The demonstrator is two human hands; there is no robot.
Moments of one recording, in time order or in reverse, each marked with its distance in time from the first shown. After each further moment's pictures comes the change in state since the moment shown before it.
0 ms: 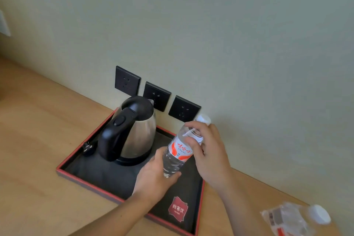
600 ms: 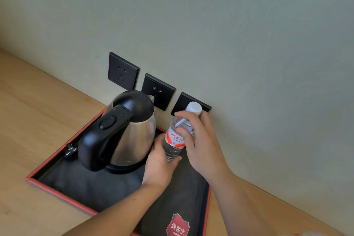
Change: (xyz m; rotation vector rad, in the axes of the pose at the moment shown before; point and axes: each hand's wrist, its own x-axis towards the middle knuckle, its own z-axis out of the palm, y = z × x) left_hand 0.078 -0.035 0.053 -0.319 0.218 0.006; right_hand 0.057 0.029 0.035 -0.126 -0.042 -0.142
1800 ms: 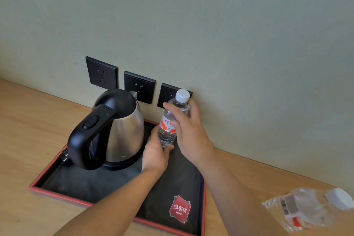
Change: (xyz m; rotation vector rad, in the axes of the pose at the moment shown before) left_hand 0.002 0.020 -0.004 0.210 -0.103 -0.052; right_hand -0.015 0.008 0.007 -0.040 0.108 0.027
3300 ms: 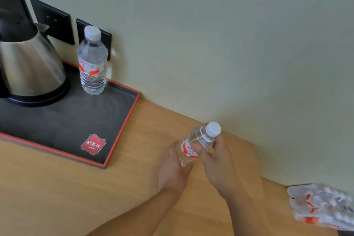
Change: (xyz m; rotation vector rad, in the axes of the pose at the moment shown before) left_hand -0.230 0.095 0.236 -0.059 -0.214 -0.162; right_hand -0.224 0.098 -0.222 0.328 0.005 0.626
